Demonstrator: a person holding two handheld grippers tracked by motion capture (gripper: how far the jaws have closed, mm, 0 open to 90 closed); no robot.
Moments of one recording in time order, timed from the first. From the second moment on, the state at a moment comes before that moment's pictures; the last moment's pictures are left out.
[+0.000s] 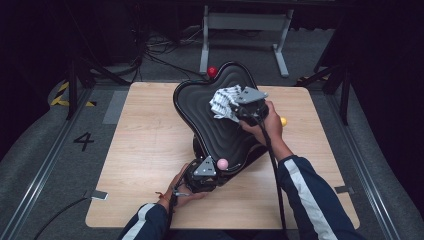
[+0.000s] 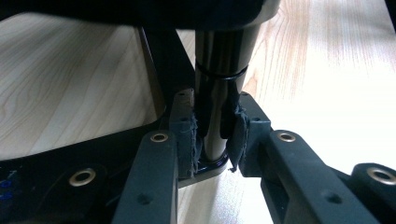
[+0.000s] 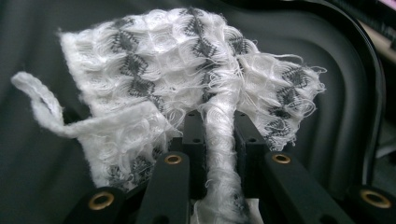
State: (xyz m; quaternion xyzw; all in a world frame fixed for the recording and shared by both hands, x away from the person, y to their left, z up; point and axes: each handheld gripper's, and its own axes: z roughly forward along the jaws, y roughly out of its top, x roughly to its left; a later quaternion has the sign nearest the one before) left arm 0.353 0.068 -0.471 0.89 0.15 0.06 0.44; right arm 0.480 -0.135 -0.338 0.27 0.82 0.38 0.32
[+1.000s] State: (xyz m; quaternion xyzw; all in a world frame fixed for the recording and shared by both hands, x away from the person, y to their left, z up) left arm 0.353 0.065 -0.471 0.89 0.14 0.06 0.44; right arm 0.507 -0.170 -0.338 0.31 0.82 0.35 0.34
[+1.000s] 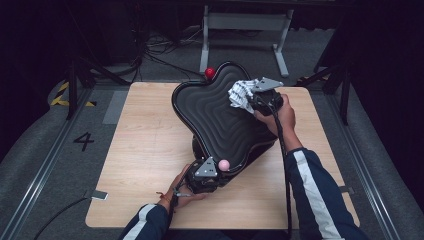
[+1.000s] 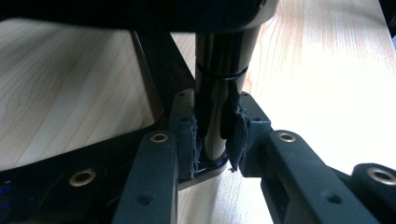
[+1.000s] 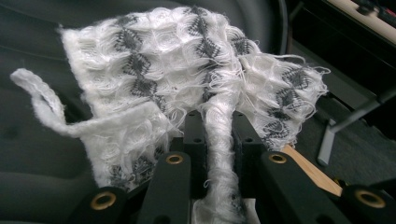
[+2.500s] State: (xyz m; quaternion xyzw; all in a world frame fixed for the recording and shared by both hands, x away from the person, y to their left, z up) left arm 0.349 0.070 -0.472 0.88 0.15 0.07 0.44; right arm 0.467 -0.085 -0.325 0.19 0.85 0.36 0.34
